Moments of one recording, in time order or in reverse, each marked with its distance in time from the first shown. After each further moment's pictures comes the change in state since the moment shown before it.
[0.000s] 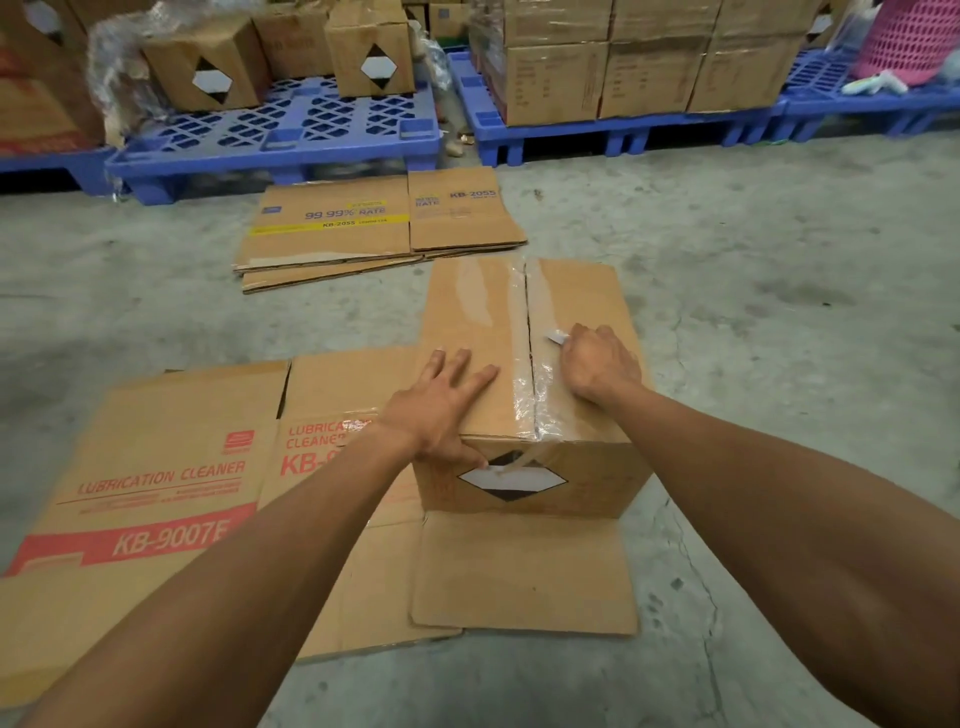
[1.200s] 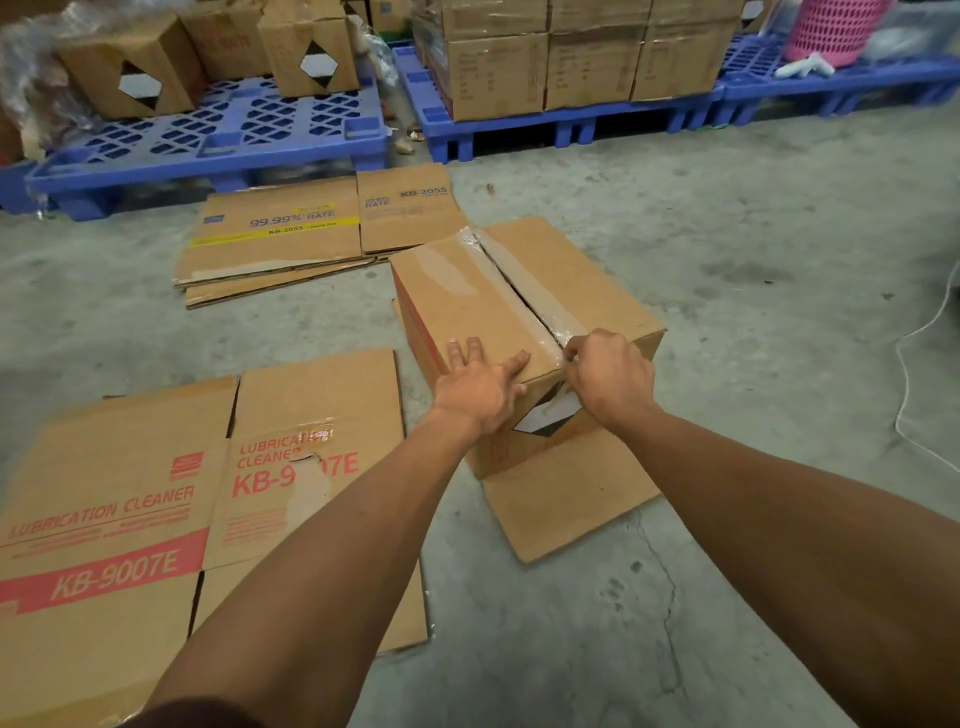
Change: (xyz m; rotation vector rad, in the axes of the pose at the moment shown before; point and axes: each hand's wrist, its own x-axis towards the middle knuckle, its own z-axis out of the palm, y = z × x) left_hand 0.064 0.099 -0.002 -0.073 0.080 -0.090; right_hand -0.028 0.062 -0.022 -0.103 0.242 -0.035
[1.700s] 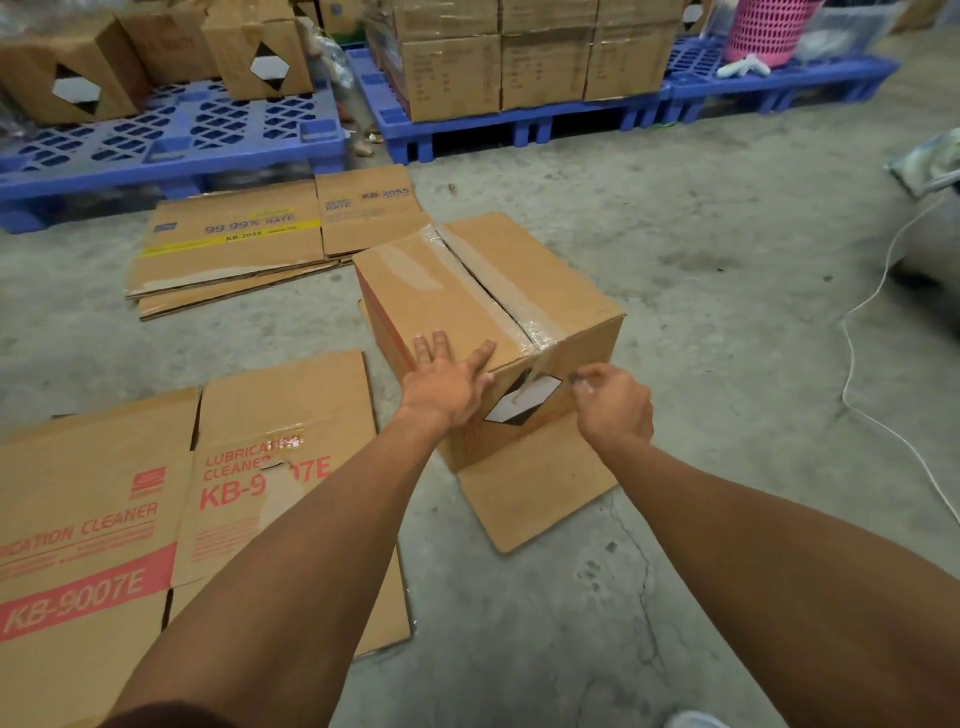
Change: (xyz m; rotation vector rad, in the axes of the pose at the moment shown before) left_hand 0.003 -0.004 0.007 -0.016 0.028 -0.006; right_hand -0.049 0.031 0.014 0.457 0.062 0.530
